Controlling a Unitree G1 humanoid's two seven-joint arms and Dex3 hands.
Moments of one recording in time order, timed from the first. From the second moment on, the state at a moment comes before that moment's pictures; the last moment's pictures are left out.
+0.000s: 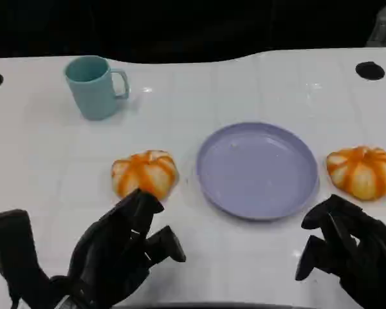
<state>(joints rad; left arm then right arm) 0.11 -0.06 0.07 -0.26 -0.70 0.58 -0.21 0.24 -0.06 -0.03 -0.47 0.44 0.52 0.18</state>
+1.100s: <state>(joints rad) 0.07 -0.02 0.06 -0.23 -0.61 0.45 -0.29 0.23 -0.06 -0.02 -0.47 0.43 0.52 0.18</state>
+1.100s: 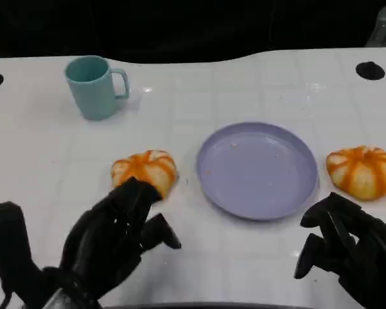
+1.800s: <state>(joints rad) -0.09 0.30 -0.08 -0.15 0.12 -0.11 -0.38 0.21 -0.05 -0.02 -0.45 0.42 0.52 0.18</state>
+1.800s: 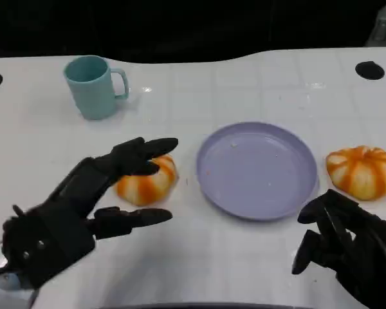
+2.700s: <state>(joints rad) -0.36 0.39 -0.34 0.07 0.88 -0.05 -0.25 0.22 -0.05 -0.03 -0.45 0.42 0.52 0.18</state>
